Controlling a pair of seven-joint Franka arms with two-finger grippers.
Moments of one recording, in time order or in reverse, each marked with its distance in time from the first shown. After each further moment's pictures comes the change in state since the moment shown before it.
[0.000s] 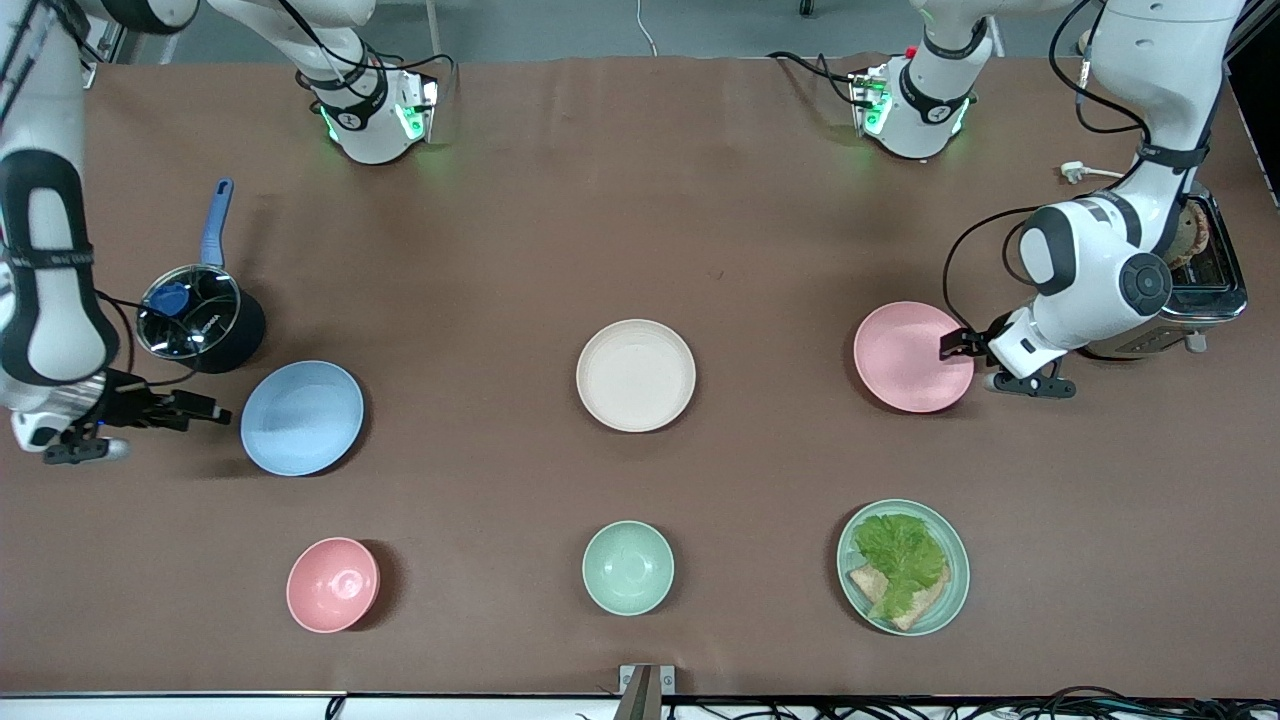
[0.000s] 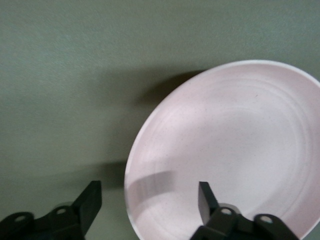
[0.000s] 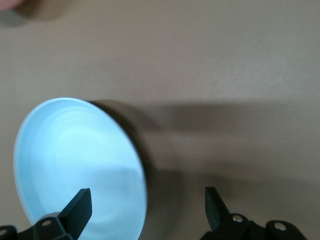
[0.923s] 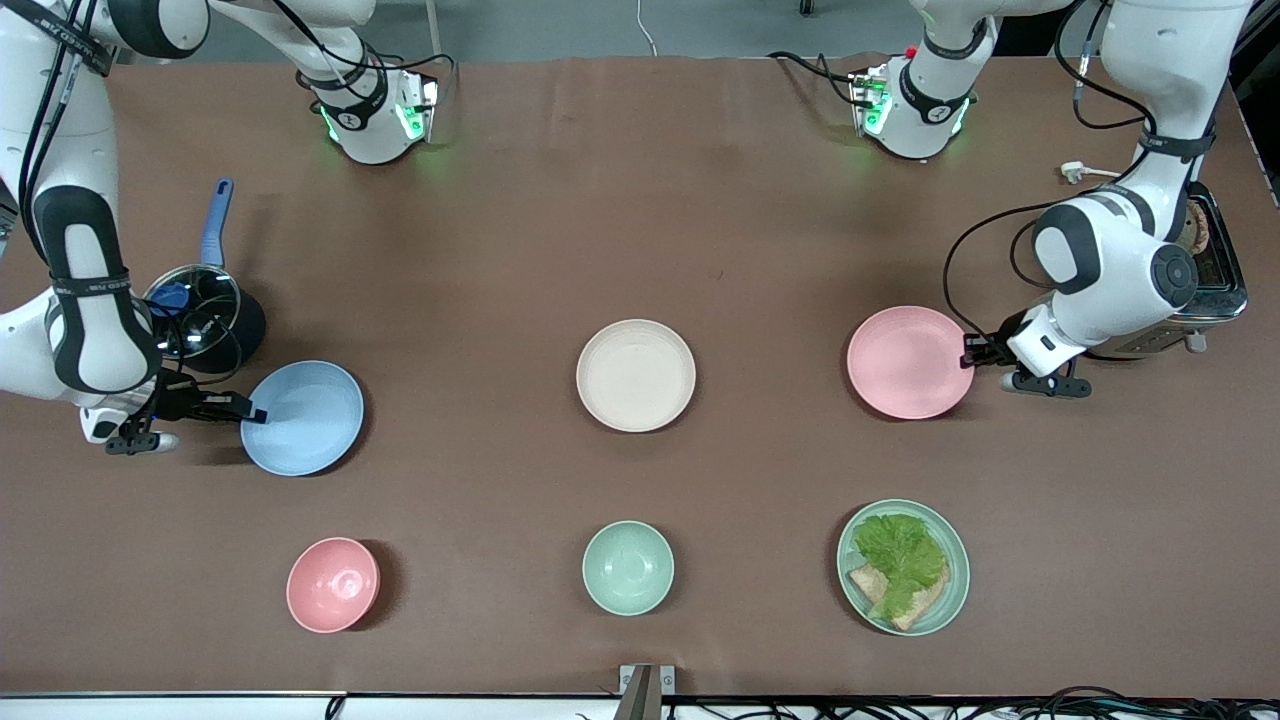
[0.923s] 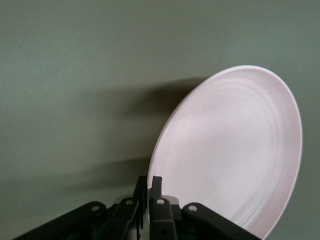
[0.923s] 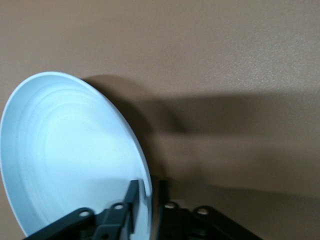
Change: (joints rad) left arm 0.030 -0.075 -0.060 0.013 -0.097 -0.013 0.040; right arm 0.014 0.020 0.002 -0.058 0.081 0.002 -0.013
